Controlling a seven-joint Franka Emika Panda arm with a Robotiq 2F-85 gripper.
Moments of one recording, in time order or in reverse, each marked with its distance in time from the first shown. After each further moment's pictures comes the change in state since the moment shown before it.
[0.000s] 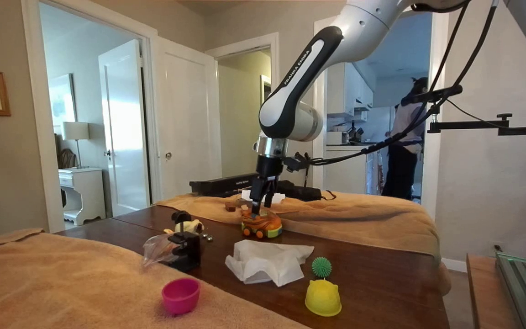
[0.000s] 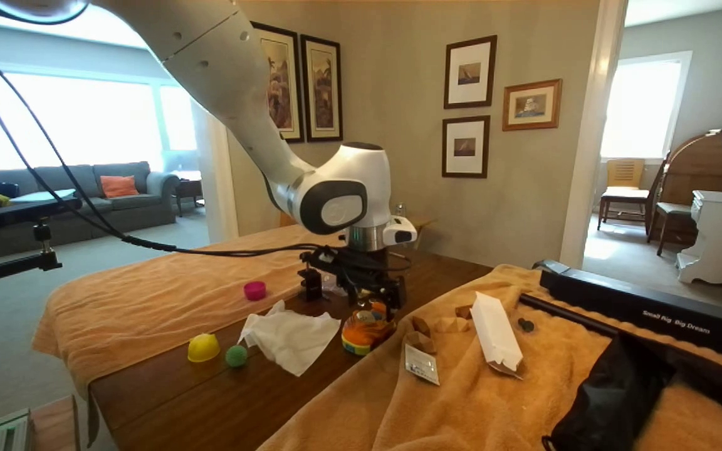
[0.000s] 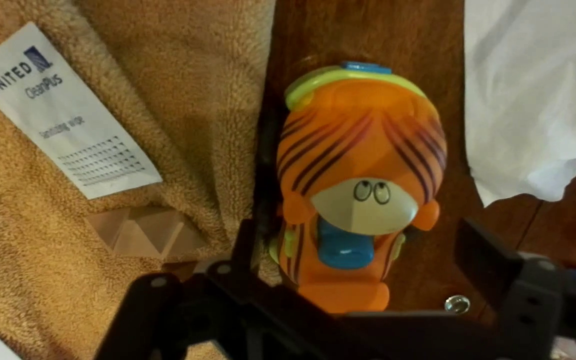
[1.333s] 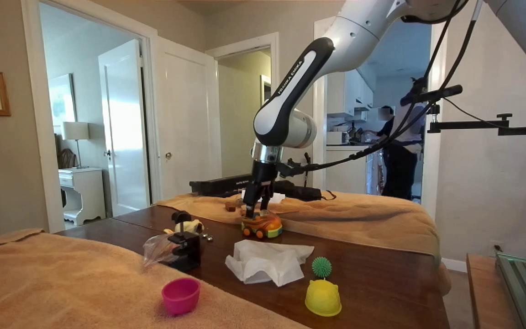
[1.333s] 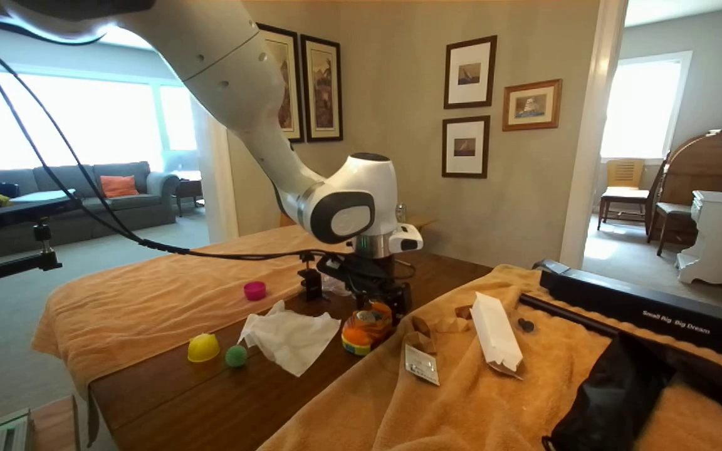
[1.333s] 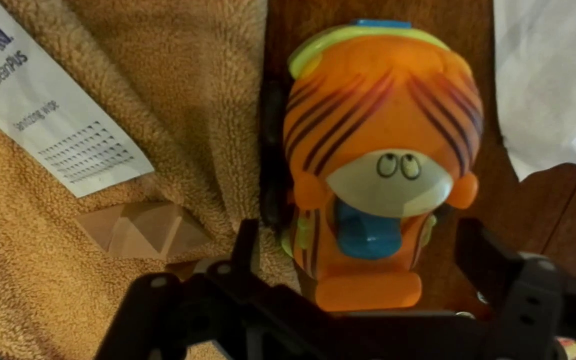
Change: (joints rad) arm 0.004 0.076 -0.003 0.068 -0.005 0.021 0.066
